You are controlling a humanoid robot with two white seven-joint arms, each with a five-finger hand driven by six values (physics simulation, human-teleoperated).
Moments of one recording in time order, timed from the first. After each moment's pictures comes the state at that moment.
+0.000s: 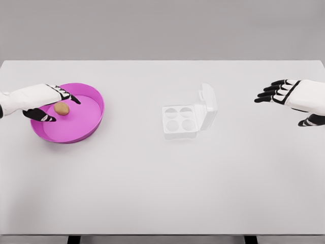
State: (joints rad) left arm -0.52 0.78 -0.37 -1.26 -0.45 -0.61 -0.61; right arm -0.30 -1.08 0.20 -1.70 0.25 -0.61 0.61
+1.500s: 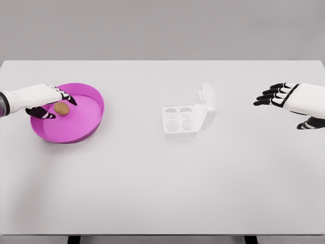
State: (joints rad) left arm -0.58 0.70 -0.37 -1.14 -0.61 -0.61 -0.61; right arm -0.29 -1.08 0.20 -1.70 0.25 -0.61 0.61
